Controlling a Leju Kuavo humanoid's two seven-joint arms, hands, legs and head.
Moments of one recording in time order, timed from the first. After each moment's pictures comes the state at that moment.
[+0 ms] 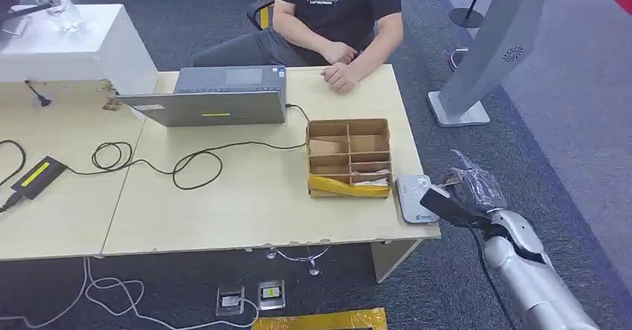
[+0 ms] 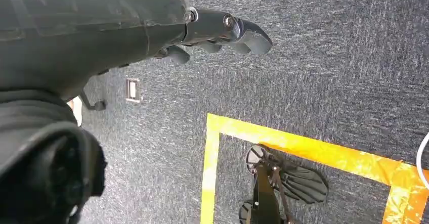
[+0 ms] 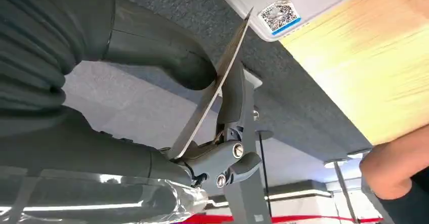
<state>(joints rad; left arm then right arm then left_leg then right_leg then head) -0.11 0.23 -0.39 -0.19 0.69 0.05 0.00 -0.51 -0.37 0.37 -0.82 0.80 -0.33 -0.24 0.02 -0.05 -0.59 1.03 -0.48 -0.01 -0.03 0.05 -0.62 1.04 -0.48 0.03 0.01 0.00</state>
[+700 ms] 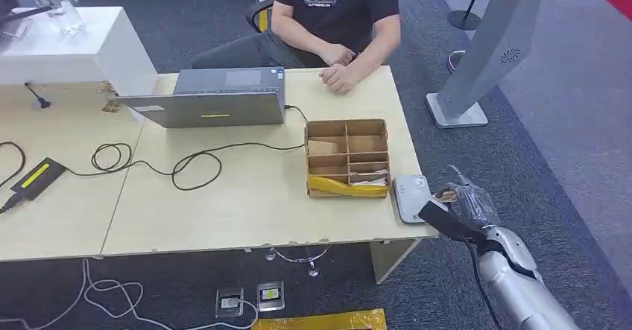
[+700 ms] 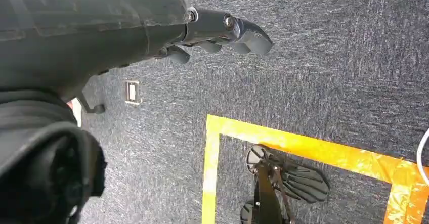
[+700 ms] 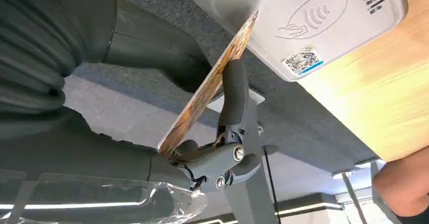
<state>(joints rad) -0.11 0.23 -0.40 -0.19 0.69 0.05 0.00 -0.47 -0.34 0.37 -0.76 0.75 -0.36 -0.28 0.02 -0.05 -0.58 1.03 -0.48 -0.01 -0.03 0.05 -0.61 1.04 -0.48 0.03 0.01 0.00</state>
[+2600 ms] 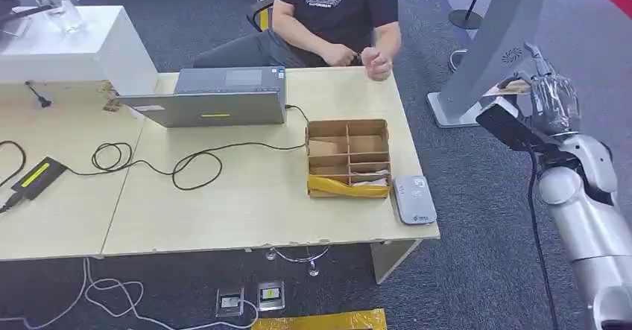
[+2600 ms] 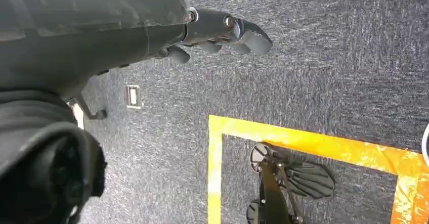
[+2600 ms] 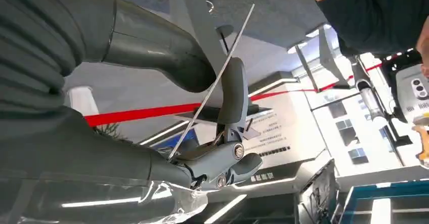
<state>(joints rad) -0.12 0.23 -0.44 -0.19 0.69 0.03 0.00 -0.73 -0.47 0.22 -1.08 0.79 -0.30 -0.24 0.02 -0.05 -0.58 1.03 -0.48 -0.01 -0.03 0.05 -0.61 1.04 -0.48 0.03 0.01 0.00</state>
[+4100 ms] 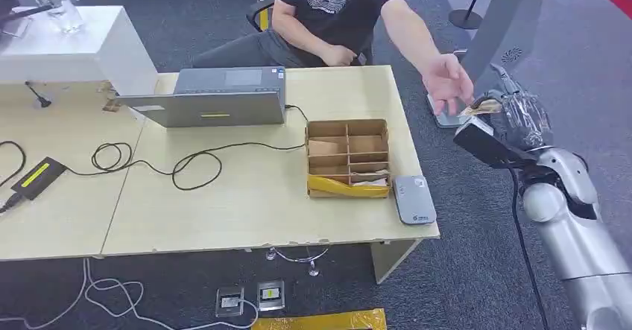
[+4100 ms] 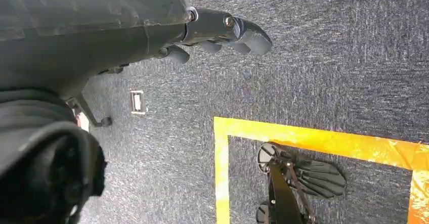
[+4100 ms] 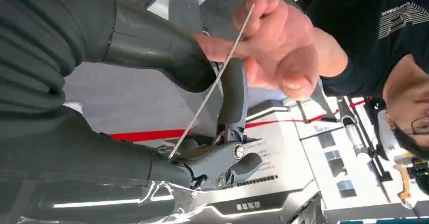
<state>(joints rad) -0.12 0.22 -0.49 -0.19 0.68 0.03 0.00 -0.63 -0.46 0.26 -1.21 0.79 -0.21 -0.18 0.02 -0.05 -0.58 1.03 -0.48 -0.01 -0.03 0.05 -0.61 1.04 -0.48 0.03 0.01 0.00</state>
